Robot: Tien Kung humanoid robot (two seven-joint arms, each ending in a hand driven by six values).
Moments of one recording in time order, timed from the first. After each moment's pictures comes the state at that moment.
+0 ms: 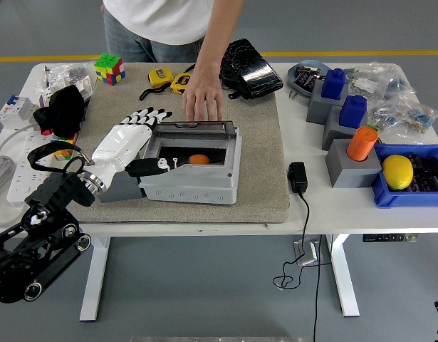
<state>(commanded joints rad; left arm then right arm) -0.40 0.34 -0.89 -1.30 2.05 0.19 0.07 0.20 -0.12 1.75 0.18 -1.46 -0.16 -0.15</state>
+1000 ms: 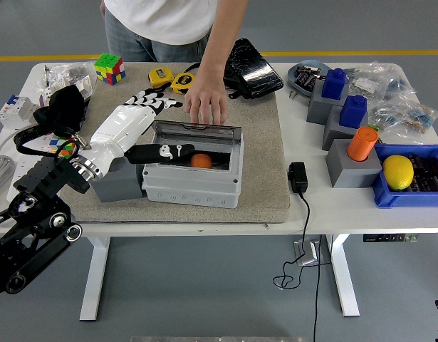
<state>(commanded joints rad) -0.45 0.41 -0.86 -1.43 1.95 0.15 0.06 0.21 -0.12 1.75 0.18 -1.46 -0.16 -0.15</state>
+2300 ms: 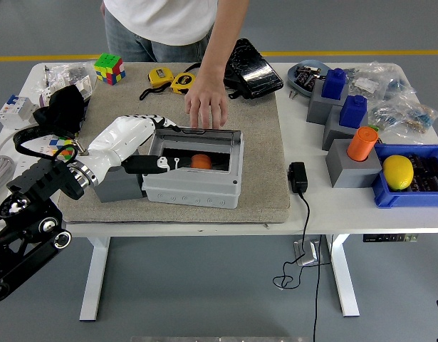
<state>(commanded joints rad) -0.44 0.48 -0.83 -1.51 1.94 0.09 0.11 0.21 -0.12 1.75 0.18 -1.46 -0.16 -0.15</state>
